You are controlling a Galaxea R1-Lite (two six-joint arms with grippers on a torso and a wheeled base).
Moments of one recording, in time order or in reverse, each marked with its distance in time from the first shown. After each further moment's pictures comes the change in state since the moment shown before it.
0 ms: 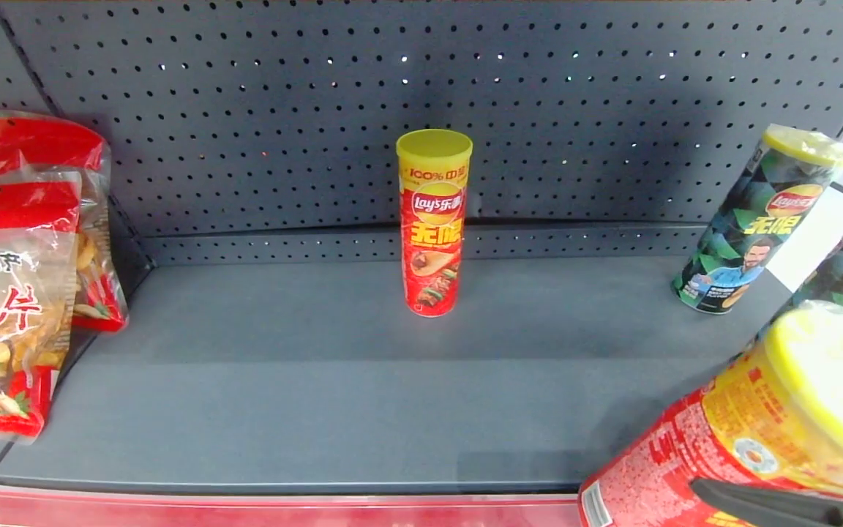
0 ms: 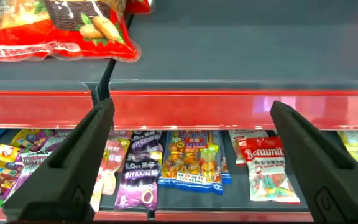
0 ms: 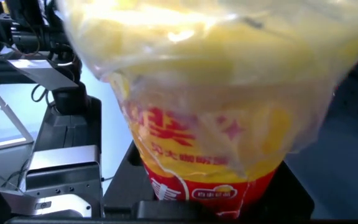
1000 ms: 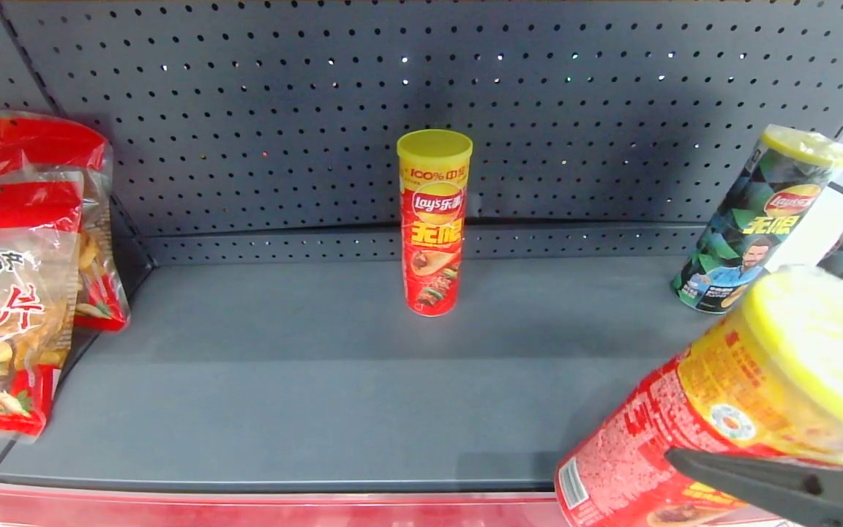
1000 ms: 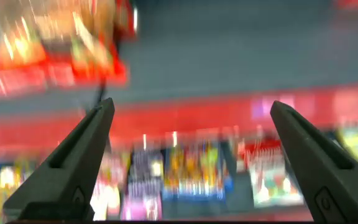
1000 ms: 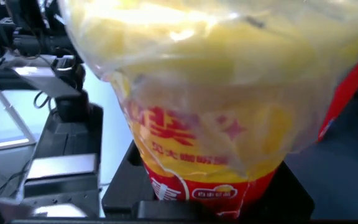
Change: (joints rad) left arm -0.002 0.009 -0.059 -0.039 -0.081 0.082; right arm 0.037 0.056 -0.089 0.001 -0.003 -0.004
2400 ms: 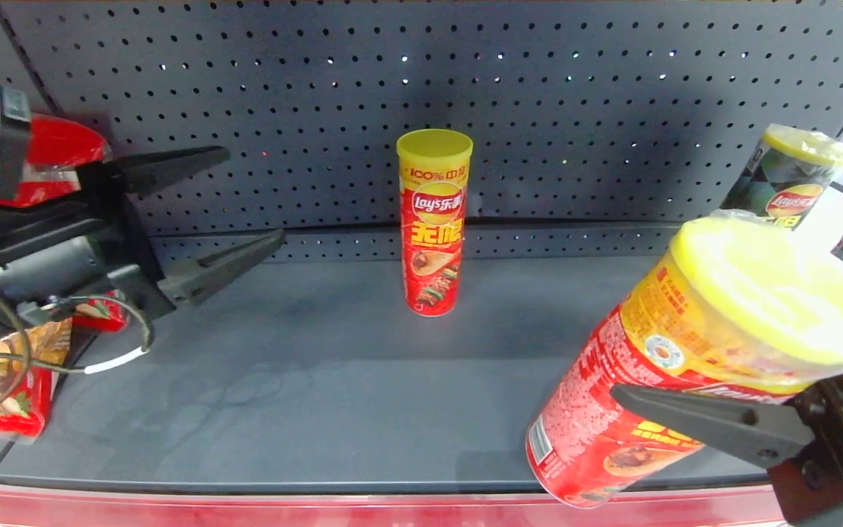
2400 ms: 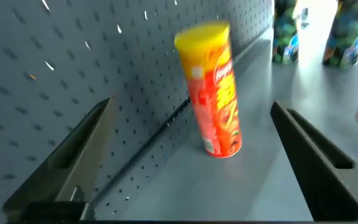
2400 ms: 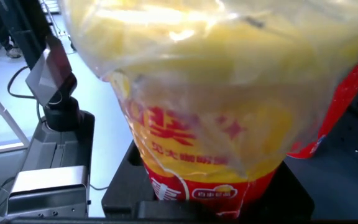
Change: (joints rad) left arm -0.180 1.395 -0.569 -0.947 -0.679 0.150; right arm 0.011 0.091 -0.115 0.036 -0.015 -0.003
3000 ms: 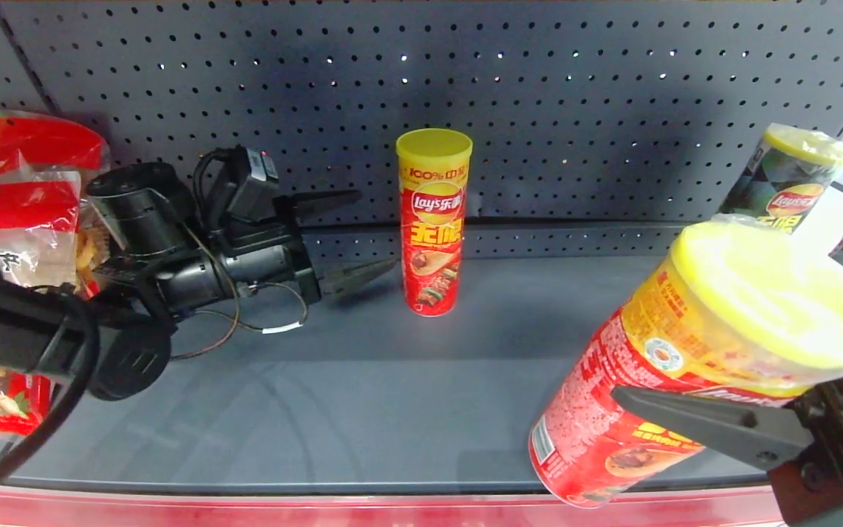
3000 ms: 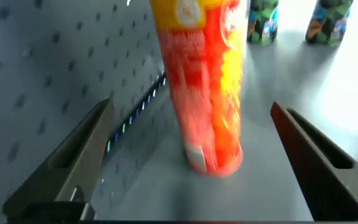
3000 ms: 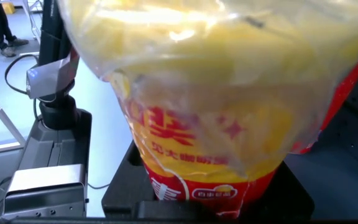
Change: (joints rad) left arm -0.122 0.480 -0.249 -0.179 -0.101 -0.023; right arm -0.002 -0.005 0.010 -0.001 -0.012 -0.007
